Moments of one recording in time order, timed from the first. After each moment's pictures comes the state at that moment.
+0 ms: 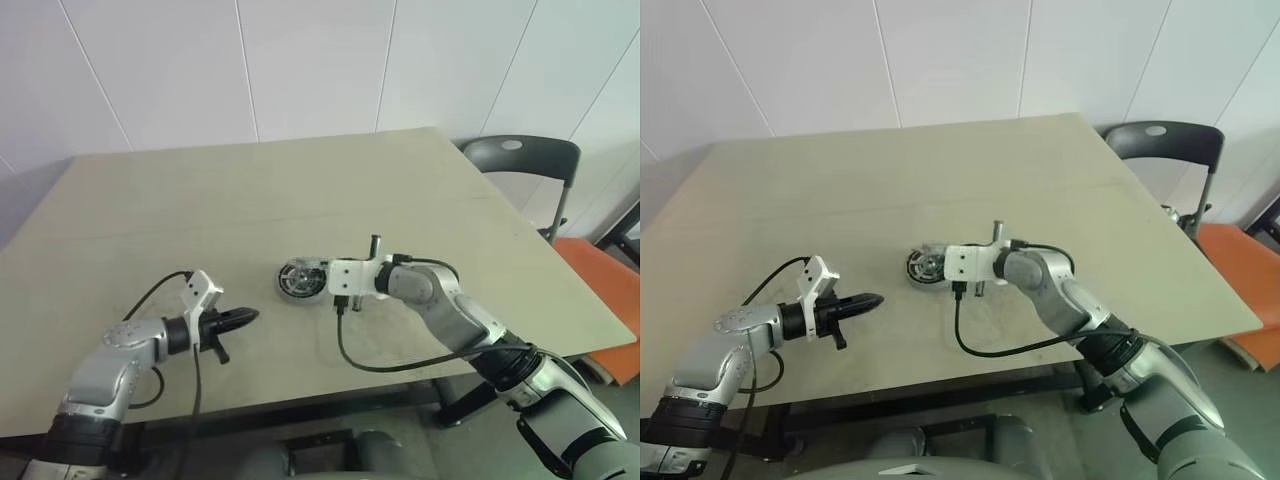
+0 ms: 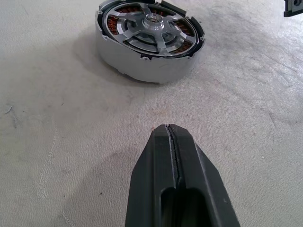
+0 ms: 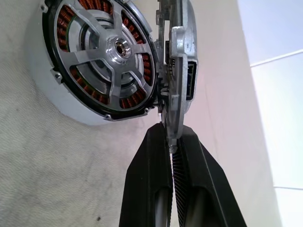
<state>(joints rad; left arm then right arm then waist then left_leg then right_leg) -0.07 0.62 0.02 -0.08 -0.43 0.51 -0.92 -0.58 -0.55 0.61 0.00 -0.38 0.21 0.59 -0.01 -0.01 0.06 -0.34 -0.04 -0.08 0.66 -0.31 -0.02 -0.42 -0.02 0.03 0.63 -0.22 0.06</state>
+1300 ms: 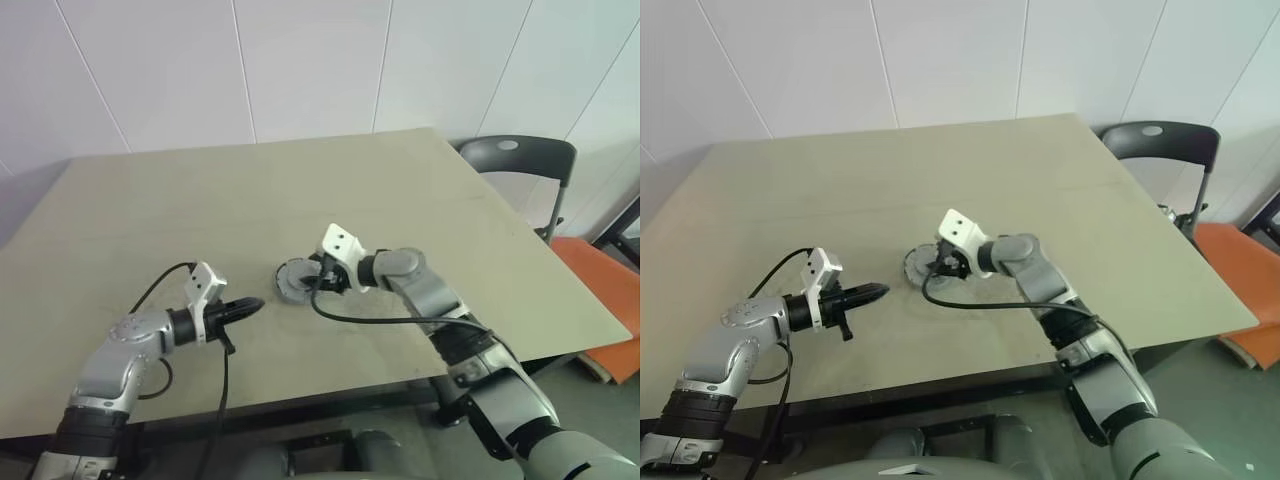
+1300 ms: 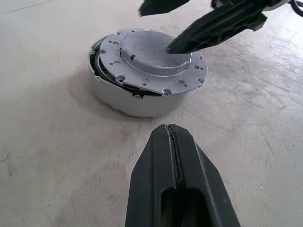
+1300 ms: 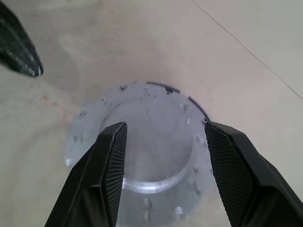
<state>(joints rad) -0.11 0.58 0.02 -0.06 -0.43 0.45 -0.93 -0.69 -0.21 0.38 0.33 -0.01 0.40 0.81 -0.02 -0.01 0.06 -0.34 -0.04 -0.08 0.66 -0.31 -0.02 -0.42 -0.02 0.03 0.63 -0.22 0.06</state>
